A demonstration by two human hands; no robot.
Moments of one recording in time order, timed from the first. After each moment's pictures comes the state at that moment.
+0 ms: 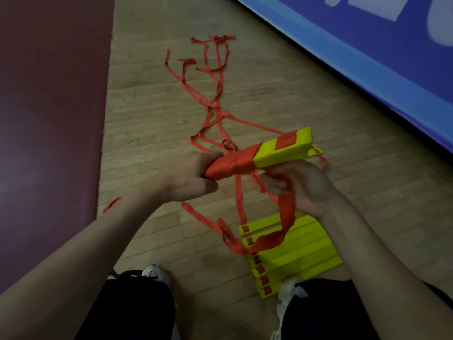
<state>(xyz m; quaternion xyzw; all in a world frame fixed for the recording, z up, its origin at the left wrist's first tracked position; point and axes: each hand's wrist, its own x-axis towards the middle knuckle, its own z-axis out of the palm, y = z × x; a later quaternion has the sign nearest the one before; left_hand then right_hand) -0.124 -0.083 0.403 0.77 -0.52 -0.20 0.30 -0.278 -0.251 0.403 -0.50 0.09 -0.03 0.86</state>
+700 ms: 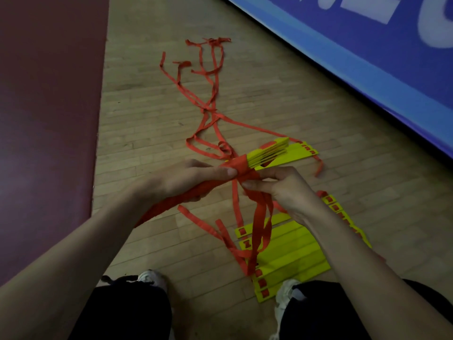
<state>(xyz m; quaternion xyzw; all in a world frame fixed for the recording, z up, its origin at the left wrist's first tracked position) -0.129 -0.087 0.416 0.76 -0.36 -0.43 0.34 -0.273 -0.240 0.383 -0.67 0.26 -0.12 0.68</state>
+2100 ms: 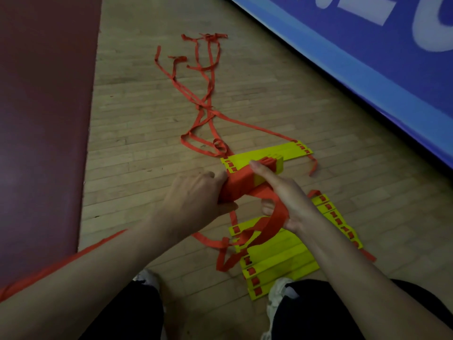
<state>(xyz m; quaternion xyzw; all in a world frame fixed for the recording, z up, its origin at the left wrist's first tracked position) -0.175 -0.095 0.389 0.85 -0.52 0.02 0.05 -0.283 -0.226 0.400 -0.51 0.40 -0.09 0.76</state>
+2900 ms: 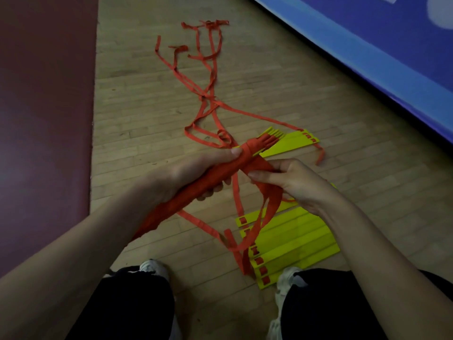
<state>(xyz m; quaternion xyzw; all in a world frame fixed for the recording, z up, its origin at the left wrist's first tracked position) -0.144 -0.094 0.414 0.70 -0.27 -0.52 0.41 -0.281 -0.243 0.388 -0.69 0.27 -0.03 0.68</state>
